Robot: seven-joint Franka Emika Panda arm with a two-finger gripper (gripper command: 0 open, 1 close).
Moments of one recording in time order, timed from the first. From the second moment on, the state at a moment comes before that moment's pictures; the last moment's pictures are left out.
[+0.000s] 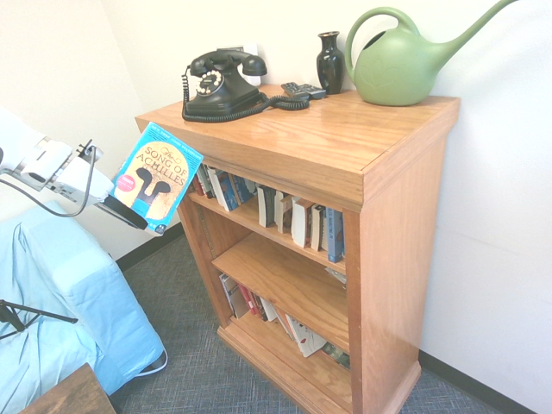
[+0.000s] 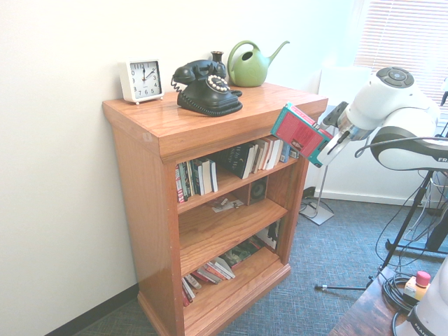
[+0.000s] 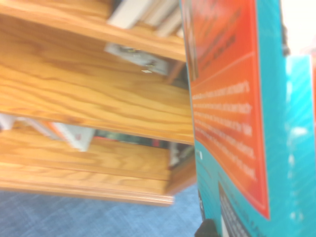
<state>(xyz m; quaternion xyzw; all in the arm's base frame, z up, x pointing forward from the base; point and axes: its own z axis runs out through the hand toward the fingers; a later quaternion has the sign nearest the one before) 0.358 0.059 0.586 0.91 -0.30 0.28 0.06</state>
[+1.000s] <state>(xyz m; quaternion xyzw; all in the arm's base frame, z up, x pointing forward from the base) 0.446 0.072 0.498 0.95 -0.23 0.20 -0.01</state>
